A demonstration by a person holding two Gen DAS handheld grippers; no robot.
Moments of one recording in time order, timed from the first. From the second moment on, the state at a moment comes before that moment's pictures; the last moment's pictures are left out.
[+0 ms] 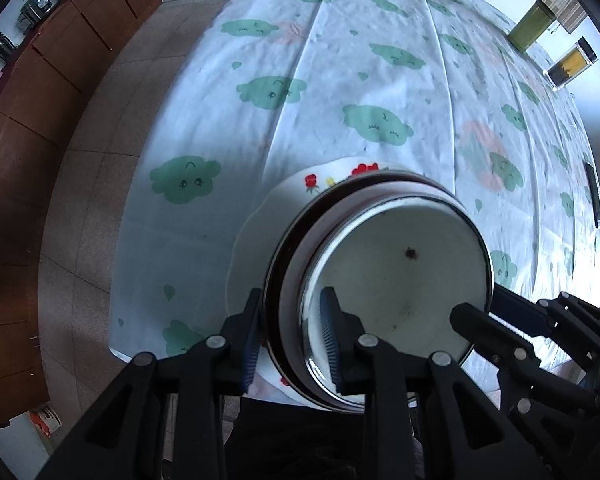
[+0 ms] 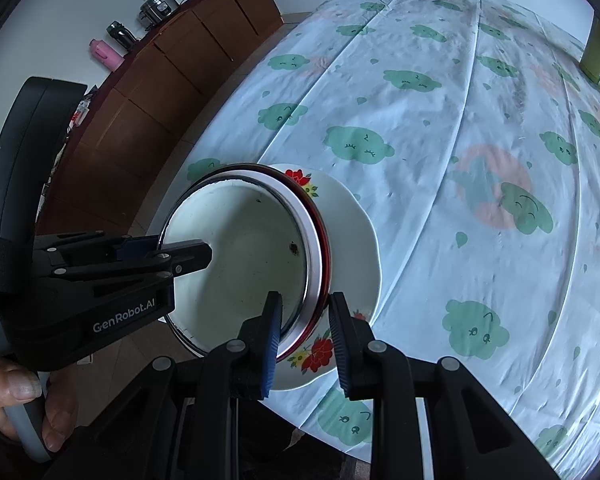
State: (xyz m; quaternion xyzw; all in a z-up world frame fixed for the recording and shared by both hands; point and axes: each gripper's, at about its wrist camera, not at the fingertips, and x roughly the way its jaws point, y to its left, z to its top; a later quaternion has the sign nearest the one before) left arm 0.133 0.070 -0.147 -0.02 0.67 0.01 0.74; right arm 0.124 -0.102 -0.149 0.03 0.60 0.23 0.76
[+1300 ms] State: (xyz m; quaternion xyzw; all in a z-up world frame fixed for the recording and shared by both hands) left arm 0.127 0.064 -0.153 -0.04 0.67 0.01 0.74; right arm 0.124 -0.108 -0.148 0.03 0.59 0.23 0.77
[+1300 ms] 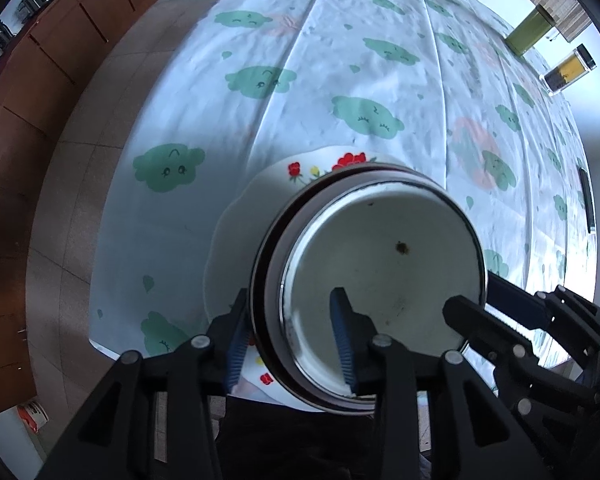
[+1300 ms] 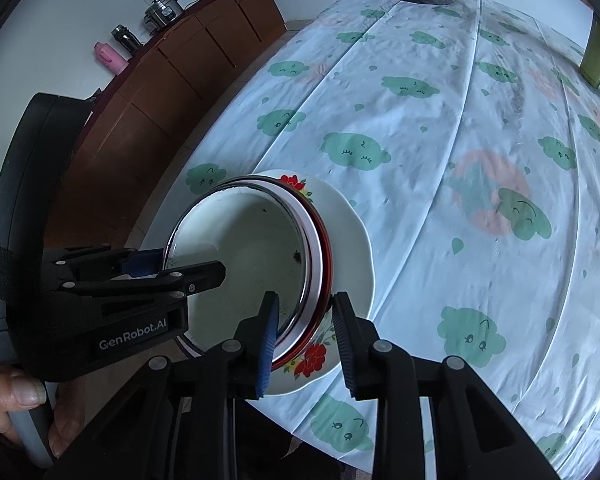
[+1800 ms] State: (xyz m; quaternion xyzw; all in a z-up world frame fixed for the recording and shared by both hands) left arm 0.123 0.067 -0.132 -0.02 0.63 0.03 0.78; right arm 0.111 -0.107 -0.130 0.00 0.55 0.25 0.80
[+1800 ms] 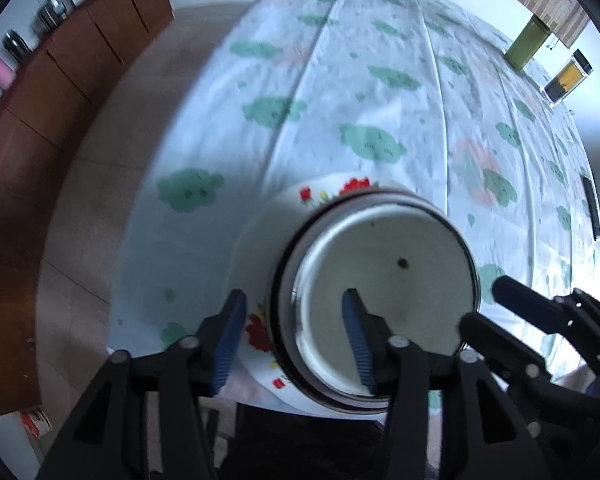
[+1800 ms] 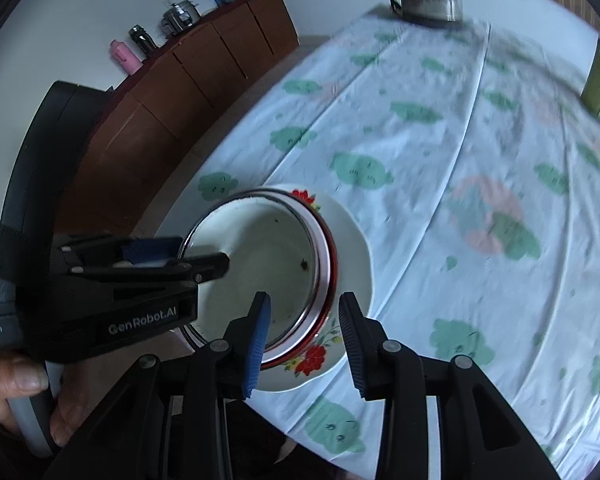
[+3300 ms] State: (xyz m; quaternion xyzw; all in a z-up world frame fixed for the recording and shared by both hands) left arm 0.053 0.015 -0.010 0.01 0.38 -0.02 0.92; right arm 0.005 -0.188 -0.006 -0.01 0.24 0.13 0.96
